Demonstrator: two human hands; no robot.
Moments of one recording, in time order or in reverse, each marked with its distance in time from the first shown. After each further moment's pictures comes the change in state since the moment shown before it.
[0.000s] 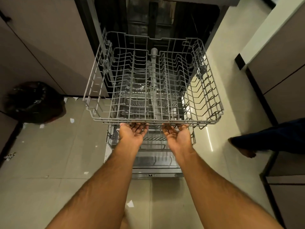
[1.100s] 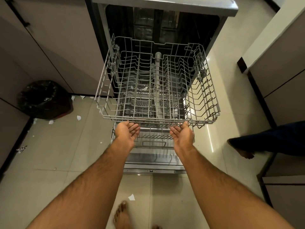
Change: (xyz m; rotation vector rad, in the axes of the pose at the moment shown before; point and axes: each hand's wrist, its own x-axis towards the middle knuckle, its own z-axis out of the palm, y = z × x) left_hand -0.037 0.024 -0.020 0.340 0.103 0.098; right_hand -0.029 -0.009 -0.007 -0.361 0.116 -0.198
